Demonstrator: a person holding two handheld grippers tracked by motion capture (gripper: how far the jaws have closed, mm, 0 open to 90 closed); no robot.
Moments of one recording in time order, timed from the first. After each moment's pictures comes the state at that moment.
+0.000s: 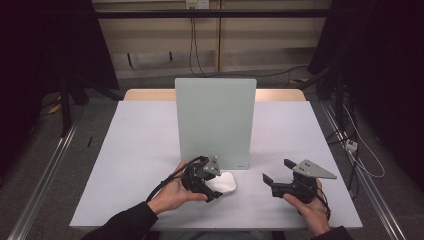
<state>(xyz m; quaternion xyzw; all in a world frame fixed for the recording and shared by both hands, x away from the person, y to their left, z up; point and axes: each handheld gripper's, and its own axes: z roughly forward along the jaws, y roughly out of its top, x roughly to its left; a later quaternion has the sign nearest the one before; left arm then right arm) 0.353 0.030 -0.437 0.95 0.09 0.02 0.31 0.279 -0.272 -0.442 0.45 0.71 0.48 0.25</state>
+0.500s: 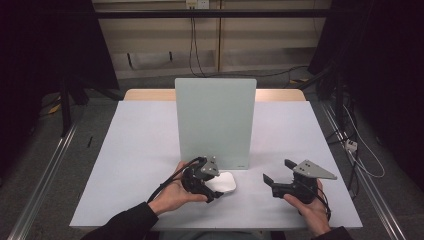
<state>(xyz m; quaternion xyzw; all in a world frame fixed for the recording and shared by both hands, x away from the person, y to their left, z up) 0.352 0.033 -0.442 0.94 0.10 0.03 0.33 0.278 -0.273 -0.442 0.45 0.71 0.48 0.25</state>
